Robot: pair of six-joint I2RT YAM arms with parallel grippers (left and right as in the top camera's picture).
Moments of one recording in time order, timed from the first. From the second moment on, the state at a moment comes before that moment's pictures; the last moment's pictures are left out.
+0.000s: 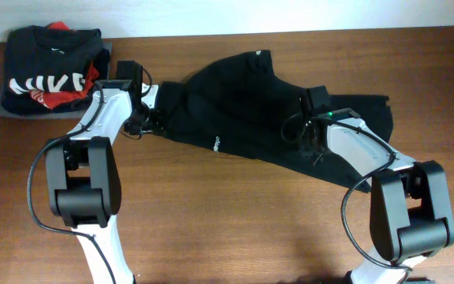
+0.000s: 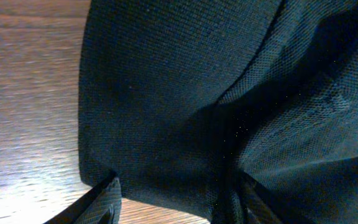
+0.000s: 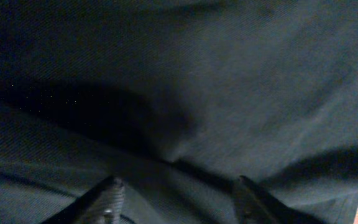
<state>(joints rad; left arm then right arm) -0.03 2.19 1.62 -0.84 0.18 0.00 0.18 1.85 1.16 -0.65 0.25 0.05</state>
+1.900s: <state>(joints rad) 0.01 2.19 1.62 -0.84 0.05 0.00 0.09 1.78 1.13 -1.01 0.32 0.12</state>
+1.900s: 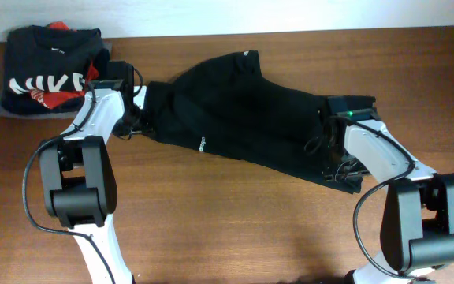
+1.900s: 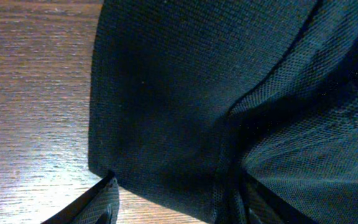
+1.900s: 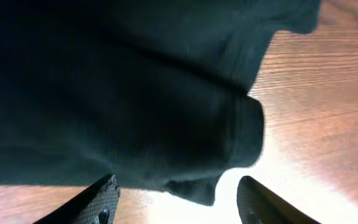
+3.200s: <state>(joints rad) 0.01 2.19 1.62 -0.83 0.06 0.00 0.01 1.78 1.04 -0.68 0.43 0.10</state>
